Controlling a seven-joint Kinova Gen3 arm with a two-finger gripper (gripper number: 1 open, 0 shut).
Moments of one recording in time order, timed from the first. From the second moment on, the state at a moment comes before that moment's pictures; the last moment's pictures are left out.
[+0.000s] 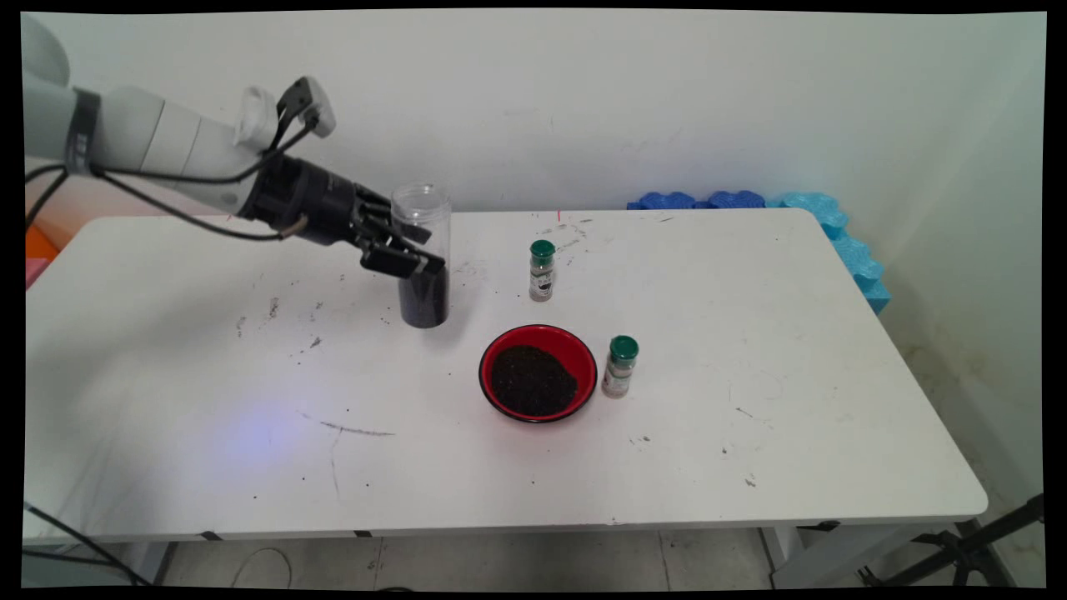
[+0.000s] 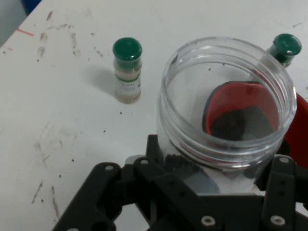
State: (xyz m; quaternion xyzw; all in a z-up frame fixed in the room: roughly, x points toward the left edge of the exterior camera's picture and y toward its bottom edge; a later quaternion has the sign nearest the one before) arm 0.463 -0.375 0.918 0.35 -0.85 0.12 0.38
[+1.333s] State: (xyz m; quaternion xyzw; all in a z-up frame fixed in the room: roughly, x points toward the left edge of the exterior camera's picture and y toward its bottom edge) arm 0.460 -0.356 0.832 0.39 -0.82 0.14 0.39
